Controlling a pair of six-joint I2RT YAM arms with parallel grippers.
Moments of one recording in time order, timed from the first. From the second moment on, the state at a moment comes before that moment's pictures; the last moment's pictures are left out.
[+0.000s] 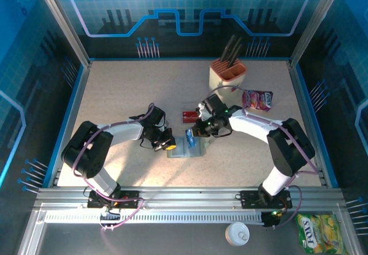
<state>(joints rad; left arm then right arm) -0.46 1.64 0.78 -0.36 0.54 -0.87 0.59 1.67 1.05 -0.49 -0.46 0.47</state>
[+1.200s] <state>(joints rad) -0.46 1.53 0.82 -0.42 0.47 -0.87 0.56 2.20 2.15 -1.26 -0.21 -0.83</state>
